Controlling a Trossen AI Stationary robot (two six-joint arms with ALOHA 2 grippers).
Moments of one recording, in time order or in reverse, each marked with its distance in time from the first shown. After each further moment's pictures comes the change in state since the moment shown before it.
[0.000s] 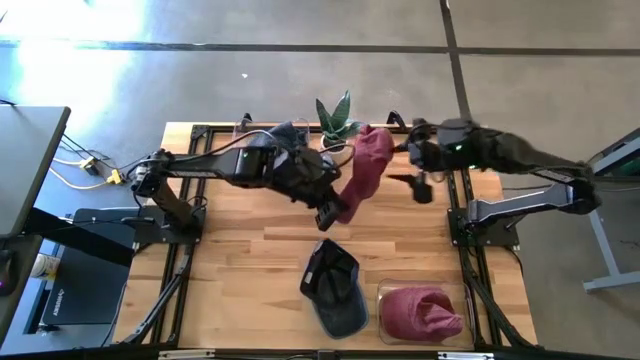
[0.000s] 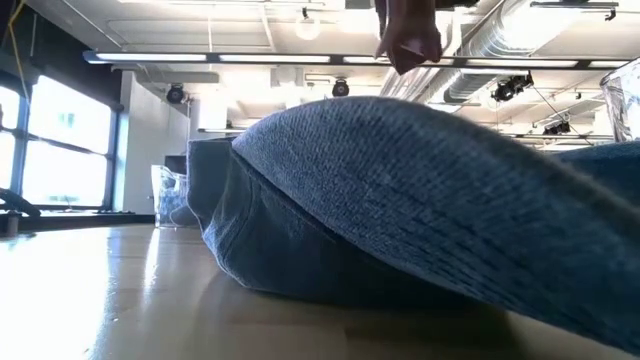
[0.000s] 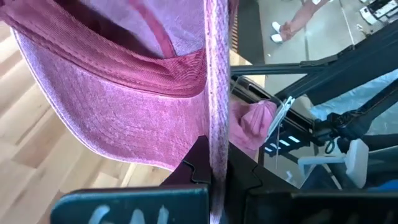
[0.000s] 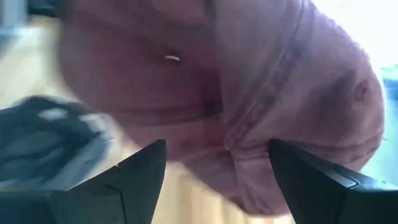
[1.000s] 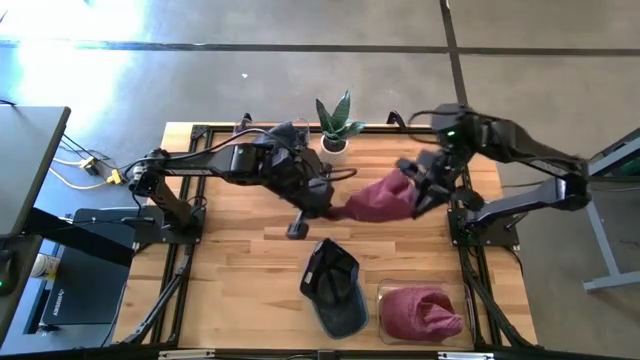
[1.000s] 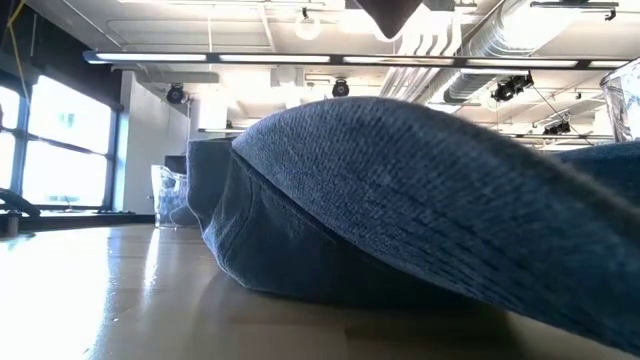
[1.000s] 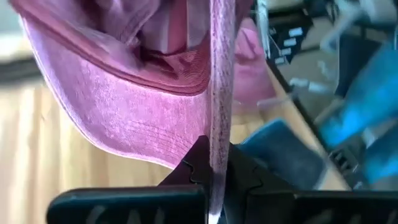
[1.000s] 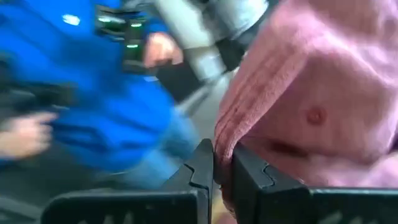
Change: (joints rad) left arm 0.023 -0.017 0.002 -0.137 0.152 0.749; right arm -0.024 0.119 0.189 -0.096 -1.035 0.241
